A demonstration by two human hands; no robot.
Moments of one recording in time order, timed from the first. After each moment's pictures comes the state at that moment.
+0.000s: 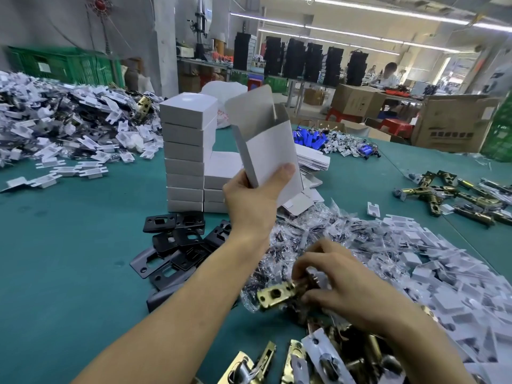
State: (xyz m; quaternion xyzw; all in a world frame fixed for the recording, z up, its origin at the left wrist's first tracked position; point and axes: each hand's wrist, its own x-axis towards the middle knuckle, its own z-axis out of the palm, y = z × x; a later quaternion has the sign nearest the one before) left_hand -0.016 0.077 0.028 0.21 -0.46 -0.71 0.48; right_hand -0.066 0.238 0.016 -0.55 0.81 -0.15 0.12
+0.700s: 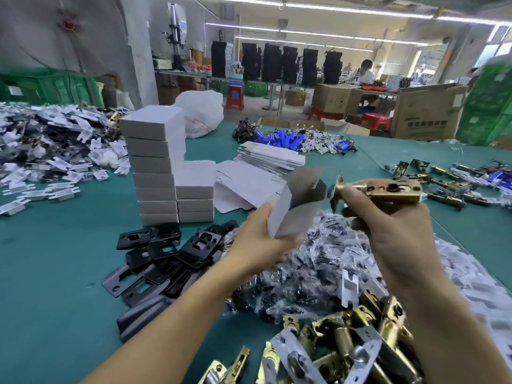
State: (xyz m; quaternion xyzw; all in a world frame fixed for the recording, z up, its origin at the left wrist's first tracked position) left_hand -0.014 0.102 0.000 0.13 -0.77 -0.60 0.18; right_hand -0.086 0.270 0.060 -0.25 0.65 -0.72 0.02
